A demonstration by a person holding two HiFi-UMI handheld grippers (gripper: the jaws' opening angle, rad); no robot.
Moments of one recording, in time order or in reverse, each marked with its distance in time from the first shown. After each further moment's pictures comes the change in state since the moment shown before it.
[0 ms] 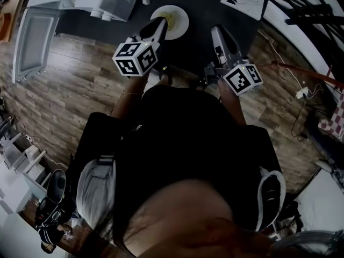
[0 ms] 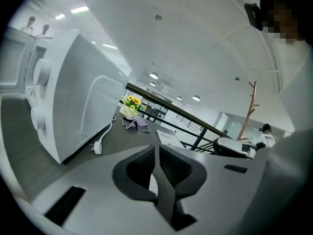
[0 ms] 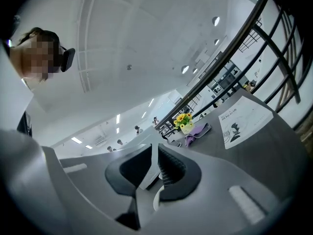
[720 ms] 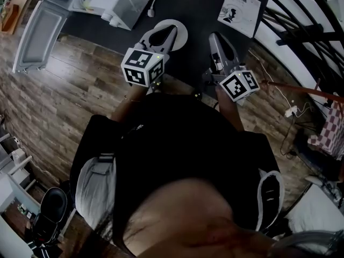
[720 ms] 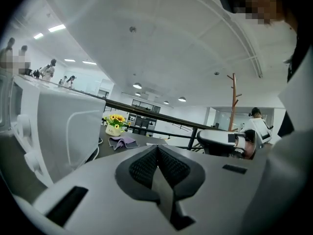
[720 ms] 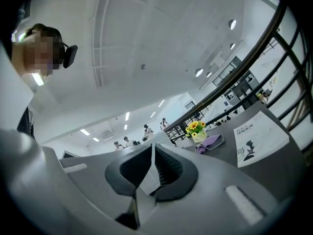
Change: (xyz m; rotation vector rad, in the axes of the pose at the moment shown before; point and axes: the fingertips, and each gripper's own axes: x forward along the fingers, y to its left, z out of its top) left arm -0.013 -0.058 0.041 0.224 -0.109 -0.085; right arm 0.012 0.035 0.032 -0.126 0.000 0.097
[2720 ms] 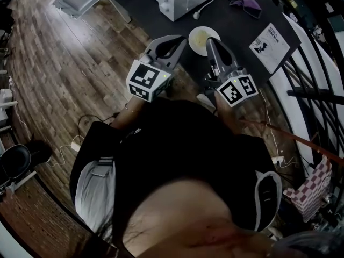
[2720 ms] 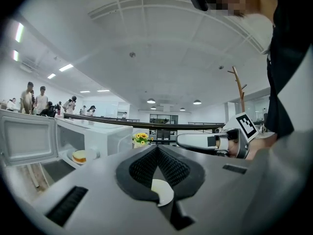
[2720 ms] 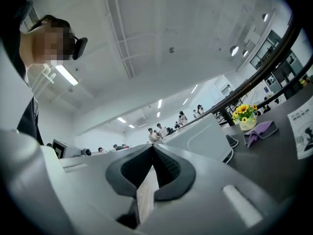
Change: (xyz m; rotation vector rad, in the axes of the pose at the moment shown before) left arm -0.134 -0.005 0.022 0.164 -0.165 0.269; right arm 0.041 0.120 -0.054 -0.077 0.170 0.413
